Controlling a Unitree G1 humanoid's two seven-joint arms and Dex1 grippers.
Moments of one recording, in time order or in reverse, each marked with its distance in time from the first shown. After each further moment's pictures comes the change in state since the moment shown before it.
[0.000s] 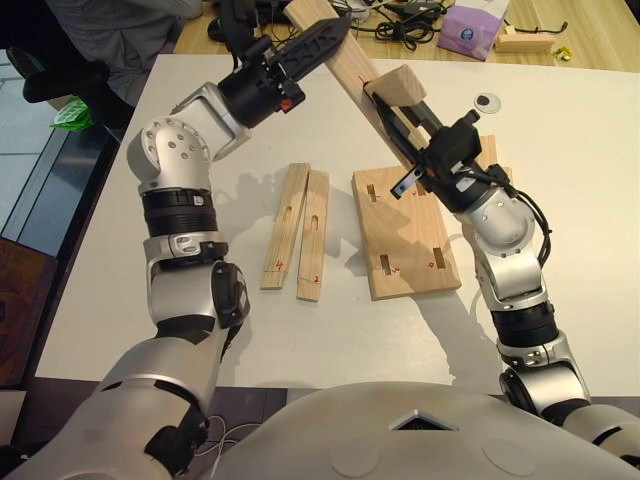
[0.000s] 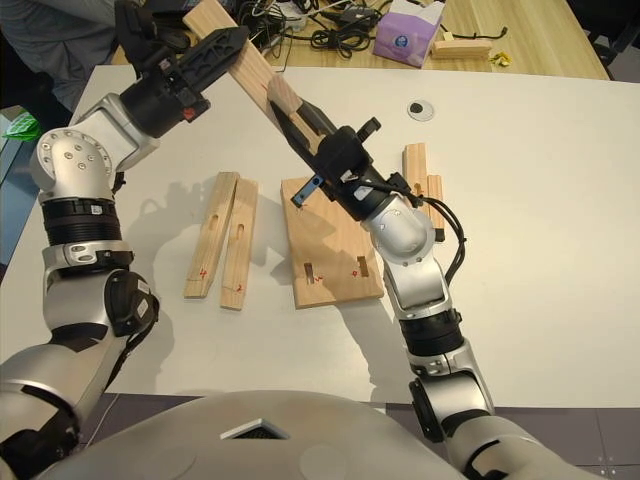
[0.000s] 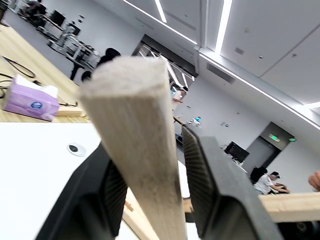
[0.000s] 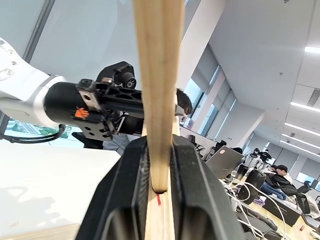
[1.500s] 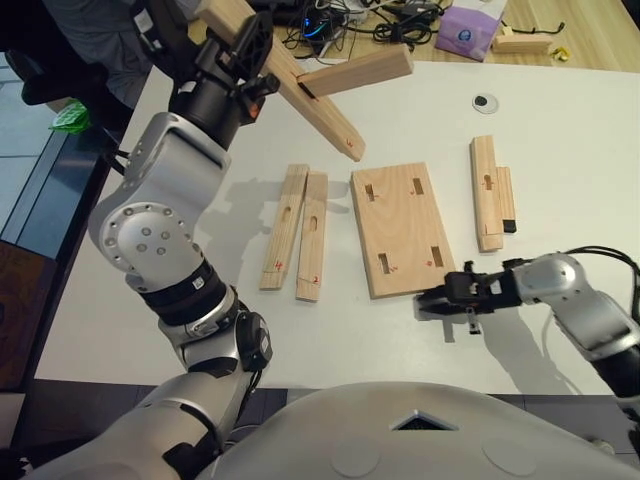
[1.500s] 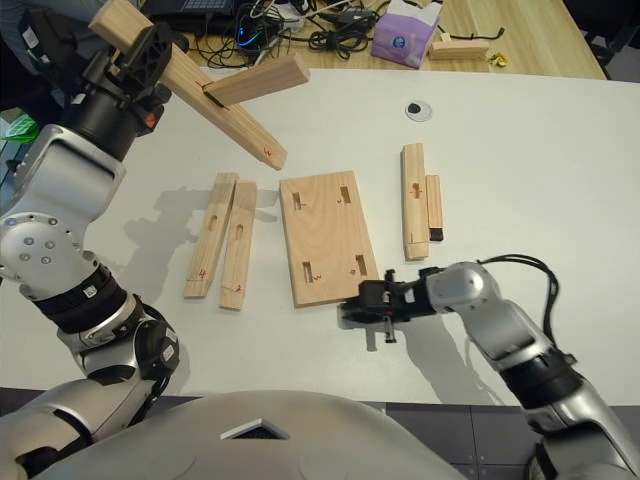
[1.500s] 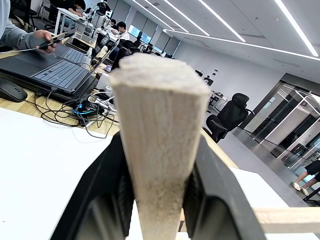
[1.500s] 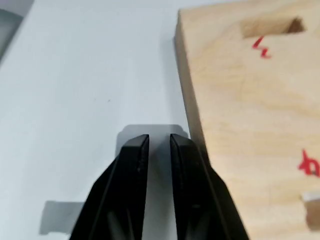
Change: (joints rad) left arm 0.286 -0.134 0.096 -0.875 -0.125 0.153 1.035; right arm 0.121 -0.522 0.248 0.035 0.013 0.320 0.683
